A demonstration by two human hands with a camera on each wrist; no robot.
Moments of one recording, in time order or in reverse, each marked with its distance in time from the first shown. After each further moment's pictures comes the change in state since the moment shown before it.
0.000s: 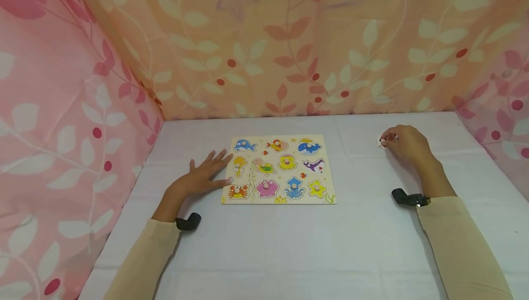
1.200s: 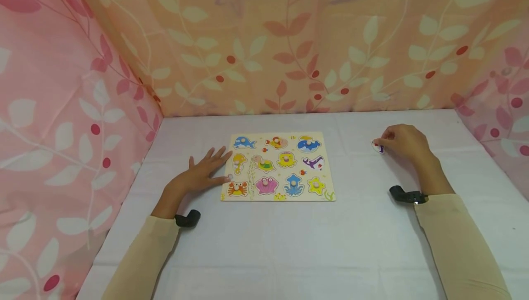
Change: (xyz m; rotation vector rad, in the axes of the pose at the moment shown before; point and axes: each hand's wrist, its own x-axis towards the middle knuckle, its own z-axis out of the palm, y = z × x) left_hand 0.001 0.000 -0.001 0.002 -0.009 -0.006; right_hand -0.001 -0.013 -0.007 -0.047 -0.079 0.091
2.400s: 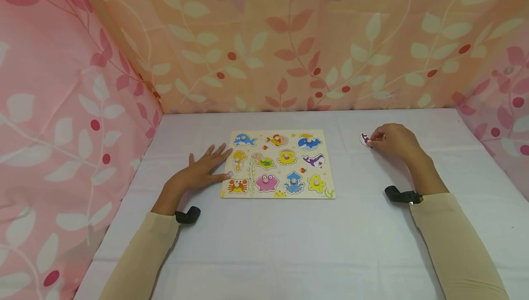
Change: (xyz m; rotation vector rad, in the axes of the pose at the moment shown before) left_hand -0.001 0.006 -0.004 -0.013 -0.012 -0.021; right_hand 0.007 -0.021 0.010 0.027 -0.068 -0.047
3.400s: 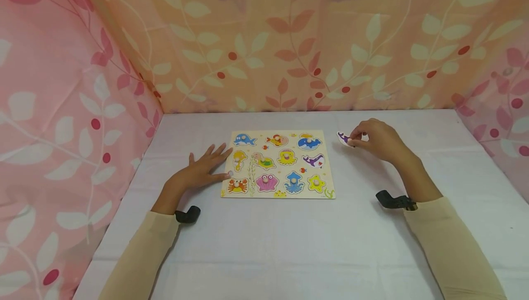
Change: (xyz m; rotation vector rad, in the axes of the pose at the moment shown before) left_hand 0.001 -0.002 0.002 0.006 -0.003 -0.001; right_hand -0.012 -0.067 -0.006 -0.012 0.043 -0.193
